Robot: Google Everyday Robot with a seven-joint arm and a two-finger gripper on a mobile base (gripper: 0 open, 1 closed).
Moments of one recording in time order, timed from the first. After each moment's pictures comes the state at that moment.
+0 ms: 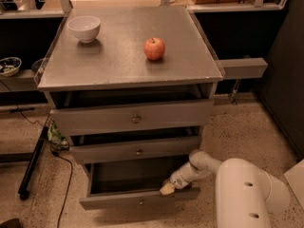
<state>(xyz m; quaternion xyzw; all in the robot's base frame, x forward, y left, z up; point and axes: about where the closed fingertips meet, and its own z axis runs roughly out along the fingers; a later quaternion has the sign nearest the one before) 0.548 -0.065 0.214 -0.44 0.81 0.39 0.08</state>
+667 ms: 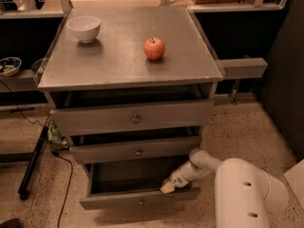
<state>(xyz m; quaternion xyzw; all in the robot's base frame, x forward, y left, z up) 0.552 -0.067 0.214 -0.43 0.81 0.39 0.08</state>
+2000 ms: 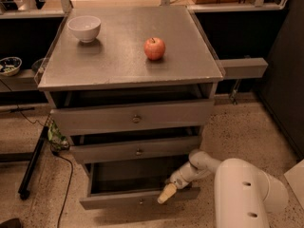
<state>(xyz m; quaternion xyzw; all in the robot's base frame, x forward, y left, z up) 0.552 -0.067 0.214 -0.43 0.81 0.39 0.08</state>
